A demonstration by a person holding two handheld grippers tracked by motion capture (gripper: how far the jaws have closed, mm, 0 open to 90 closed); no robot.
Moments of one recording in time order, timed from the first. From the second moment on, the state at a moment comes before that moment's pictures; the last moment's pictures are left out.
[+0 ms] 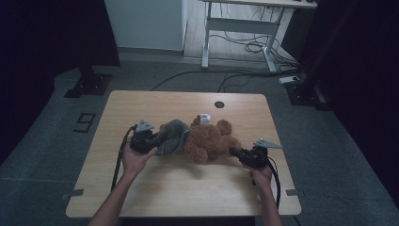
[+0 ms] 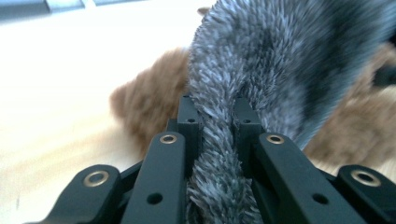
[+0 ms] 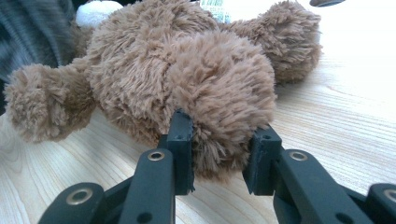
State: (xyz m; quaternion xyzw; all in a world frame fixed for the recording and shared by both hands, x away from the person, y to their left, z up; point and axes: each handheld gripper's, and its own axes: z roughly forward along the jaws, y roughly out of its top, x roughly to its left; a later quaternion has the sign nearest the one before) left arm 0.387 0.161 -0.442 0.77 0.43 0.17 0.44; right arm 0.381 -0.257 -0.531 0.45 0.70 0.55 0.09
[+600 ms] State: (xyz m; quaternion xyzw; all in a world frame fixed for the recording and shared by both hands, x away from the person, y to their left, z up) left arm 0.425 0.044 -0.442 0.82 0.36 0.14 0.41; right arm 0.378 -0.255 -0.530 0.46 0.70 0.54 0.10
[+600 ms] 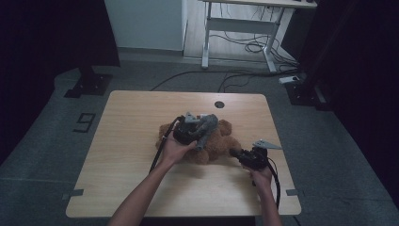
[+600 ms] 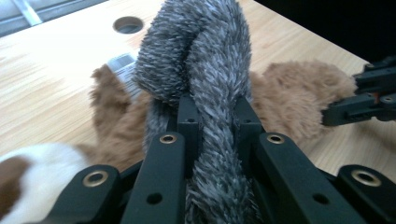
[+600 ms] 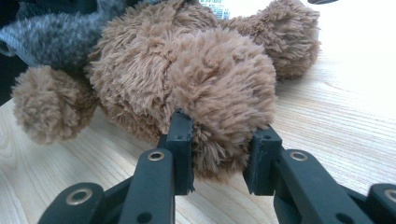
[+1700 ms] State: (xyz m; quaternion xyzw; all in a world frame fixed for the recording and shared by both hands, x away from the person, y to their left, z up) left arm 0.395 0.198 -0.489 0.78 0.48 0.16 0.37; right arm 0.382 -0.256 -0.537 0.47 0.70 0.53 0.08
